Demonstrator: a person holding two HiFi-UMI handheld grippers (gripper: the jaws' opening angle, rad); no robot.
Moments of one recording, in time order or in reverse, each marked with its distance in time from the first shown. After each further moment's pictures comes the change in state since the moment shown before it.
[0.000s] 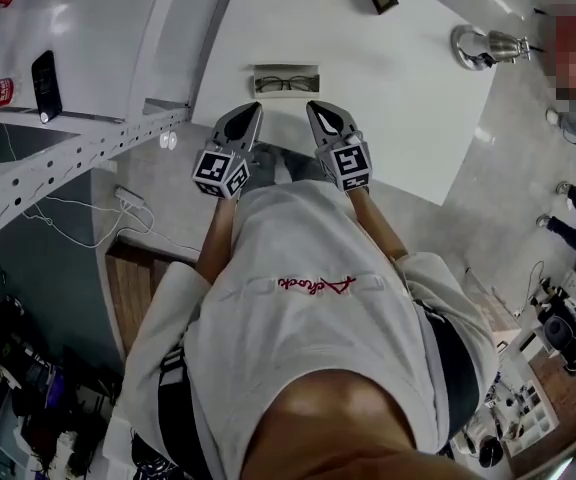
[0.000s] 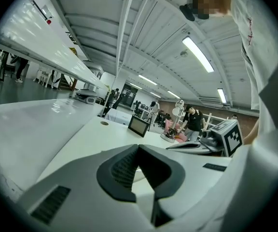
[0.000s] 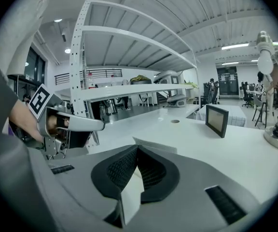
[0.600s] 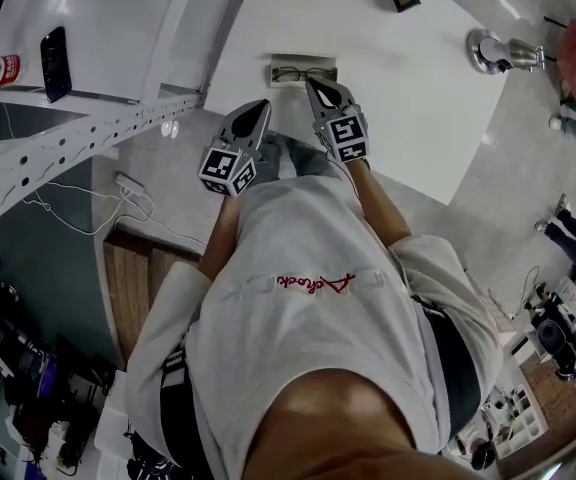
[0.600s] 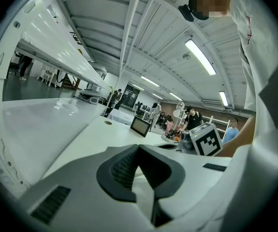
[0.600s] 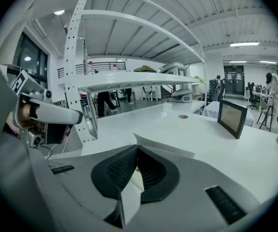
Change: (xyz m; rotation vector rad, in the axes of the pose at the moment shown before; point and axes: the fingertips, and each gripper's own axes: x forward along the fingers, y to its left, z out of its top) left arm -0.025 0.007 -0.007 -0.033 -0.013 0.013; right arm 0.059 0.008 -0.013 -0.039 0.081 0.035
